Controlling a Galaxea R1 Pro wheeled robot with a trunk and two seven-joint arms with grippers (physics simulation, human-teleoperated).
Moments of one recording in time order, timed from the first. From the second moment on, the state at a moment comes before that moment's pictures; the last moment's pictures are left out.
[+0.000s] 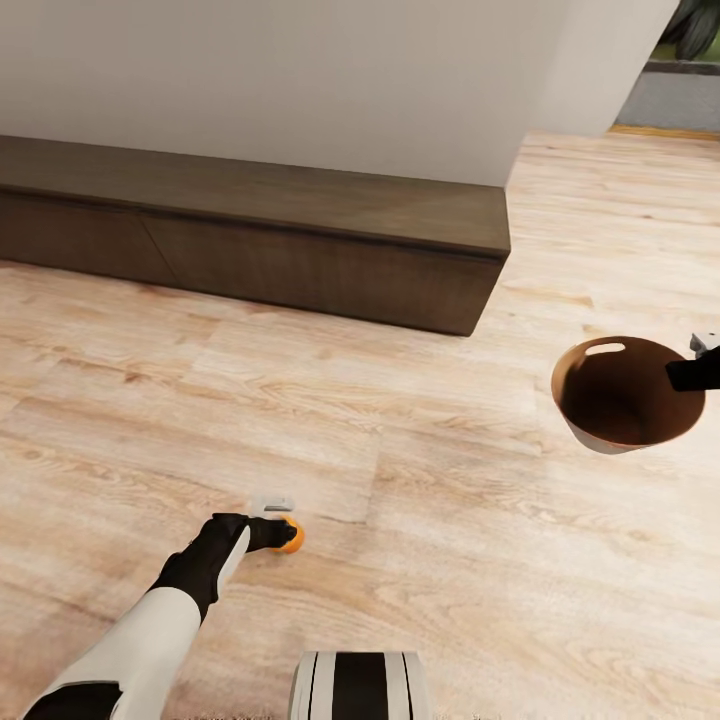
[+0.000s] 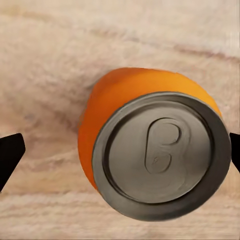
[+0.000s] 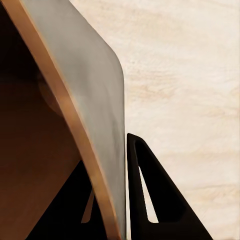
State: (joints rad) left arm -0.75 -0.05 0.05 -0.57 -0.08 0.54 -0.13; right arm -1.43 -0.65 0.23 -0.56 0.21 1.05 0.50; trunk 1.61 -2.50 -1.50
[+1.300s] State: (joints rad) left arm -0.75 -0.05 0.05 -0.56 -0.08 0.55 -0.13; right arm -1.42 -0.65 0.24 -0.56 0.21 1.05 0.50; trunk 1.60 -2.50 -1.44
